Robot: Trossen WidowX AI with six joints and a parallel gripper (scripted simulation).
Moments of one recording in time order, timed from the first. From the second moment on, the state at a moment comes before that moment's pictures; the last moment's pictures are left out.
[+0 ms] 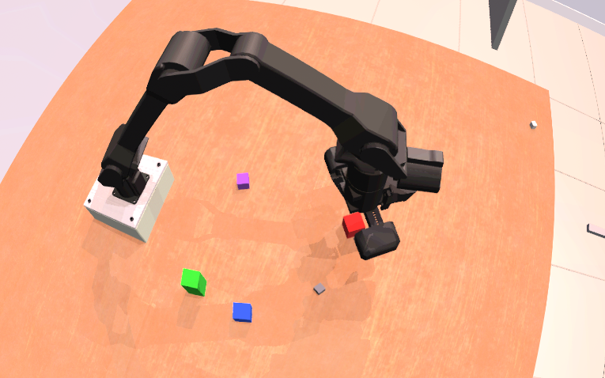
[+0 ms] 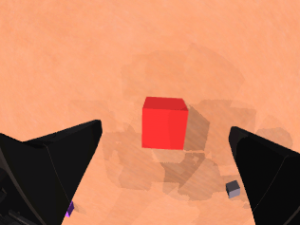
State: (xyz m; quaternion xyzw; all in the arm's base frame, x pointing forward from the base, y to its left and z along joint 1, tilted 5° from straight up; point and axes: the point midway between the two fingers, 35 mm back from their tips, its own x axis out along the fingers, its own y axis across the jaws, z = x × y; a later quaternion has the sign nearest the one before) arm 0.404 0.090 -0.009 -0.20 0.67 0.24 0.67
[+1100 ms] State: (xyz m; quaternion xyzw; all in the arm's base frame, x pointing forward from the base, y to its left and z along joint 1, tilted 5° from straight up) arm 0.401 0.091 -0.034 -0.20 0.68 0.24 0.67
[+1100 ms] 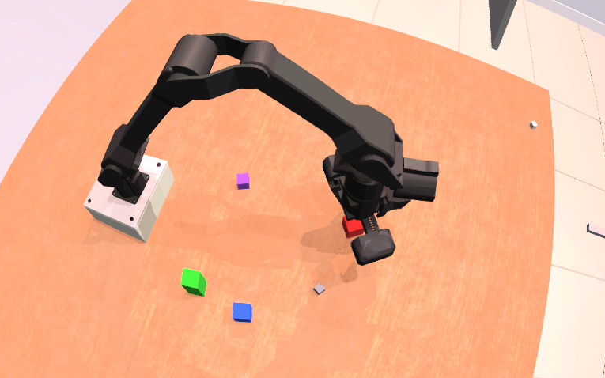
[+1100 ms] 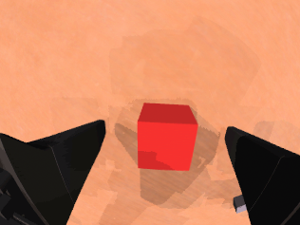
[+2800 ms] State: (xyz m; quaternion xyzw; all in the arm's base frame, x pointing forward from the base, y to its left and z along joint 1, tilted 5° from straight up) arm 0.405 0.085 0.080 -0.20 0.68 0.24 0.67
